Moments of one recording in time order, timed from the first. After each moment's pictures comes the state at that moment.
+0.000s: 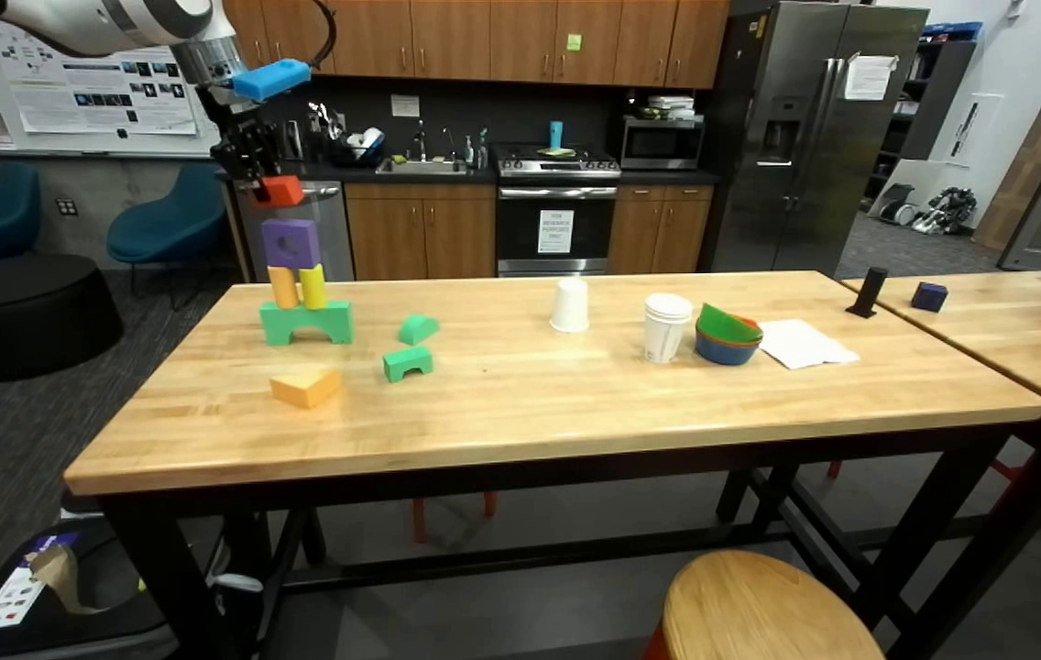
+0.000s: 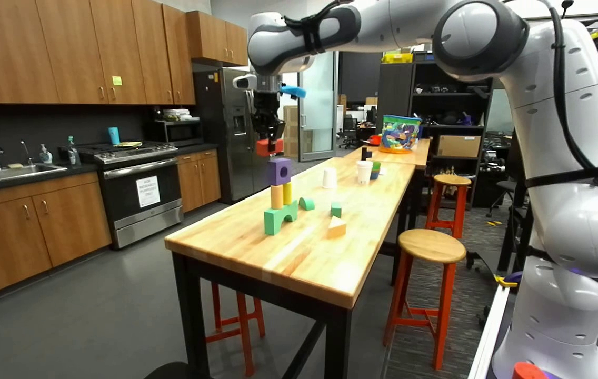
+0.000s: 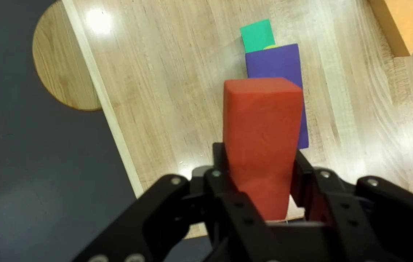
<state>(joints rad) 0.01 0.35 0.06 -1.34 -0.18 1.87 -1.38</state>
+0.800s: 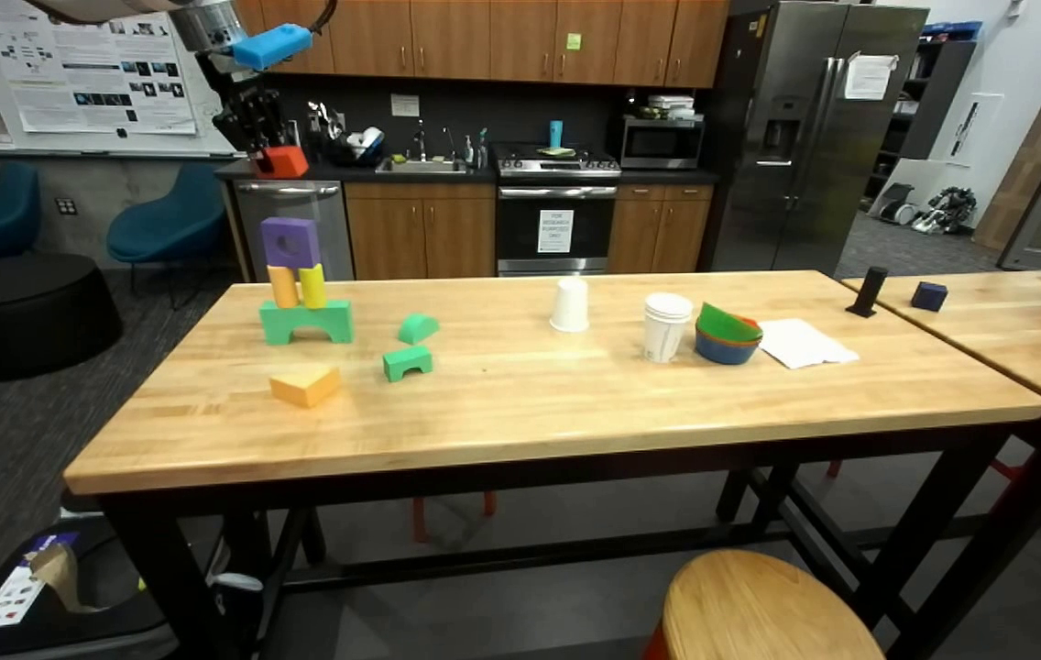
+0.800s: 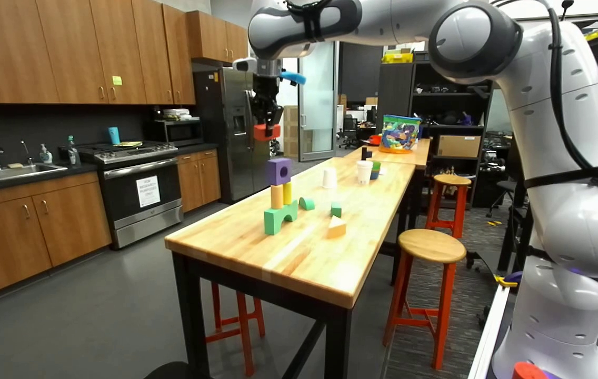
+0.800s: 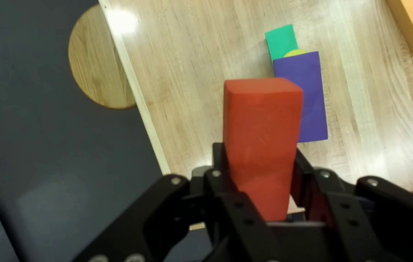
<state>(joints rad) 0.00 0.37 0.06 -1.22 -0.17 1.84 -1.38</state>
